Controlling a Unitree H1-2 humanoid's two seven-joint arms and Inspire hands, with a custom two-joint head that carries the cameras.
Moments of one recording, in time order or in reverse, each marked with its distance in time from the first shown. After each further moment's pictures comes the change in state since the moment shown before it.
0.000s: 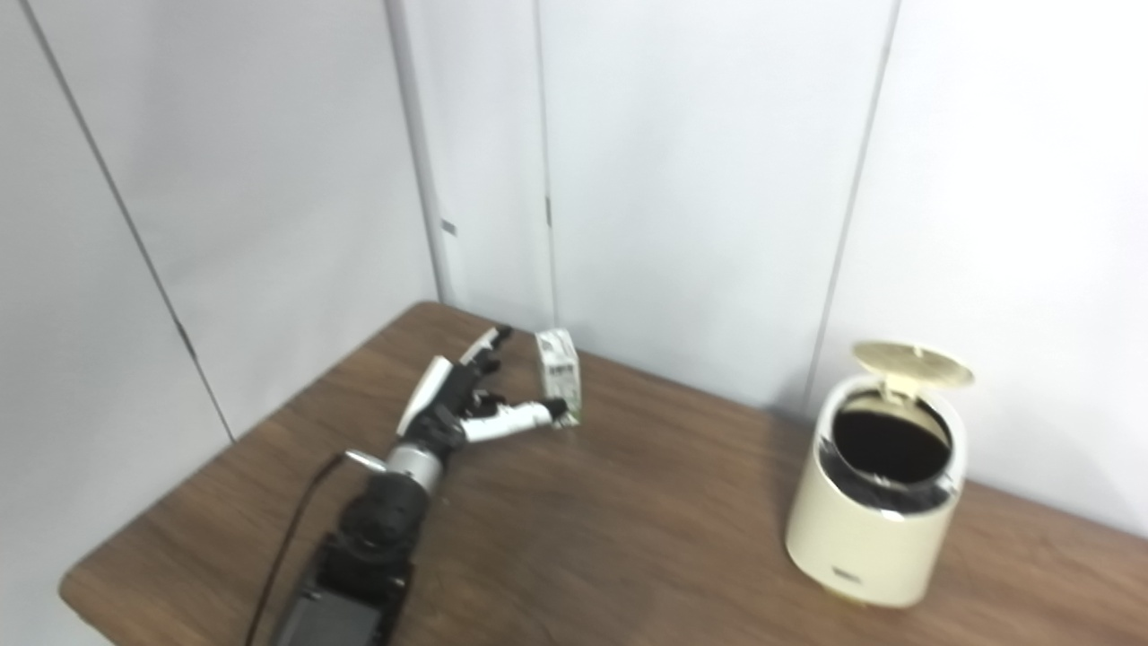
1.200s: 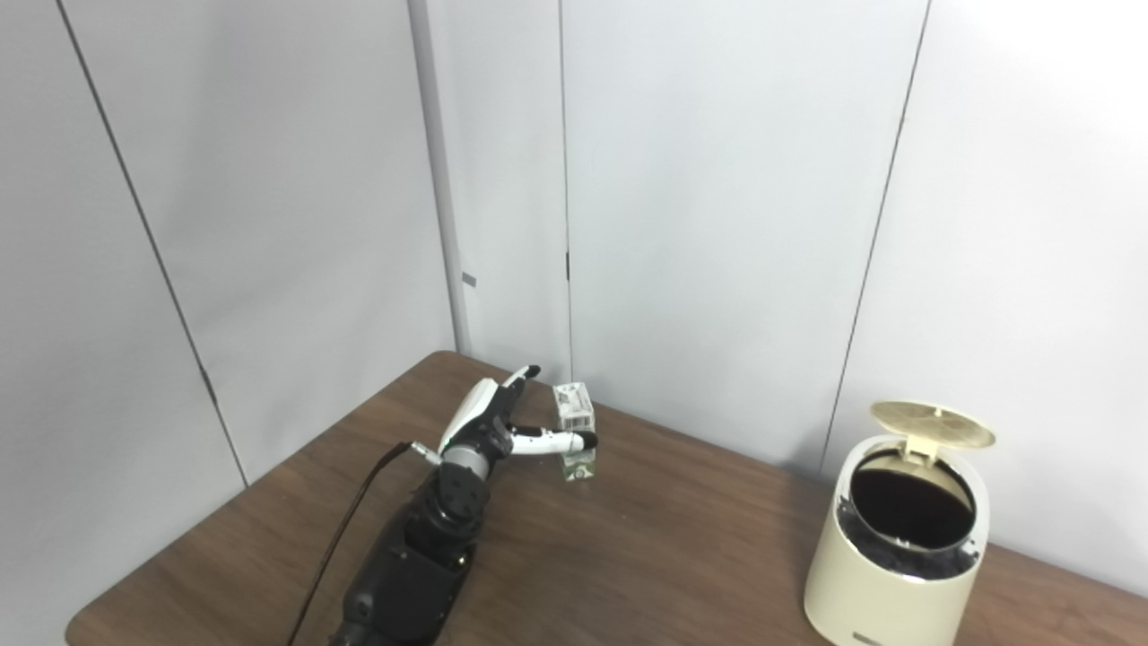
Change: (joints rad) left arm -0.198 0.047 -0.029 0.339 0.184 0.000 -0.016; right arm -0.031 -0.025 -0.001 0.056 0.005 -0.033 0.024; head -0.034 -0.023
